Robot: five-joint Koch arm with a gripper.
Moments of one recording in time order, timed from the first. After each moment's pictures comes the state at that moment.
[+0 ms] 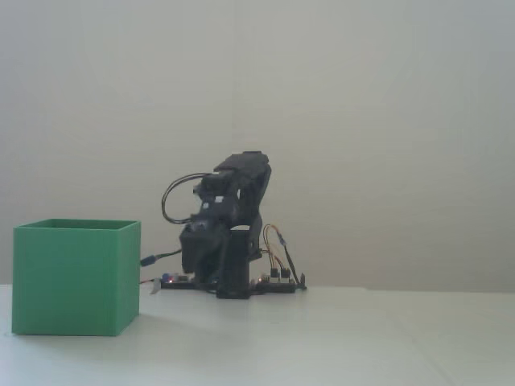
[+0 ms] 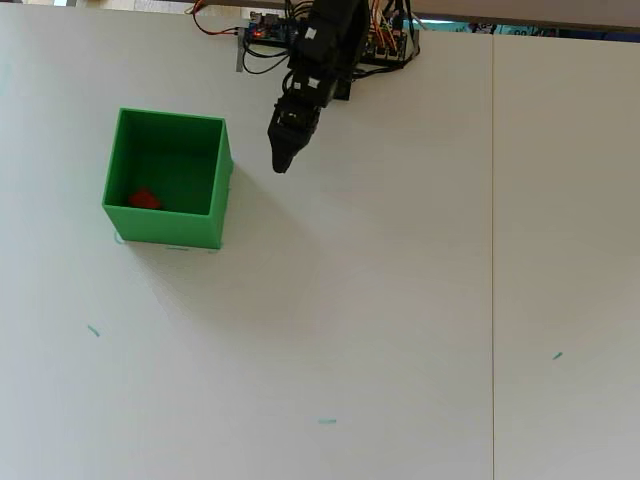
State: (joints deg) arm 14.9 128.1 148.4 38.8 -2.9
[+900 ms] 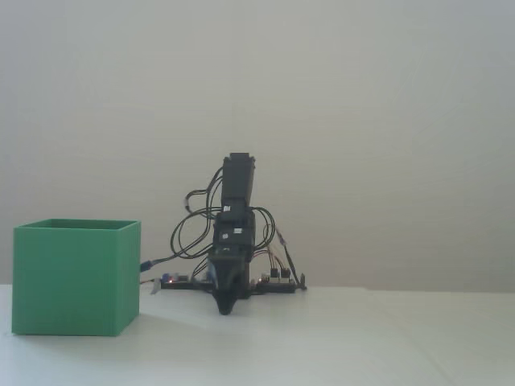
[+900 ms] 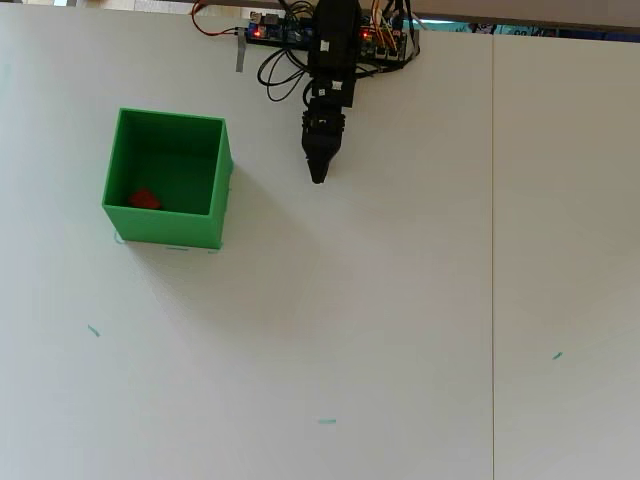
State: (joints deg) arm -1.3 128.2 175.1 5.3 -3.0
